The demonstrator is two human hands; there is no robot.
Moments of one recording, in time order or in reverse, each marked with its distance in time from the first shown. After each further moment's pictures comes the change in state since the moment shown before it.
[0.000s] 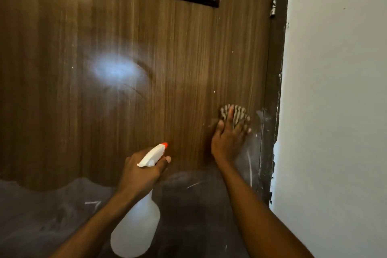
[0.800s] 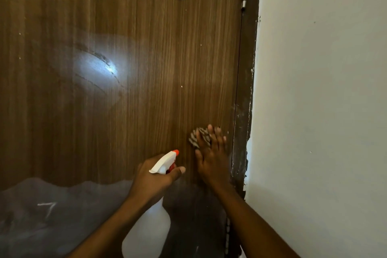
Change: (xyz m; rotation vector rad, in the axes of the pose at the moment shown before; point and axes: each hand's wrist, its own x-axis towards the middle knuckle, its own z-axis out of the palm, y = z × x) left_hand -0.024 0.024 0.118 0.011 -0.142 0.060; right_hand -0.007 0.116 -0.016 -0.117 -0.089 -0.617
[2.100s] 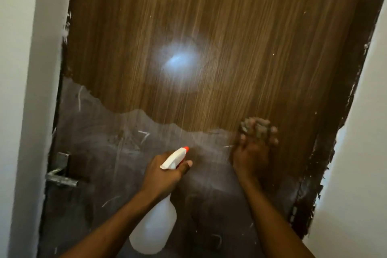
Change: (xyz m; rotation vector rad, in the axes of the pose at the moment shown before) left_hand -0.111 -0.108 -0.074 0.103 0.371 -0.106; right_hand -0.066 -0.108 0.035 0.032 0.049 0.213
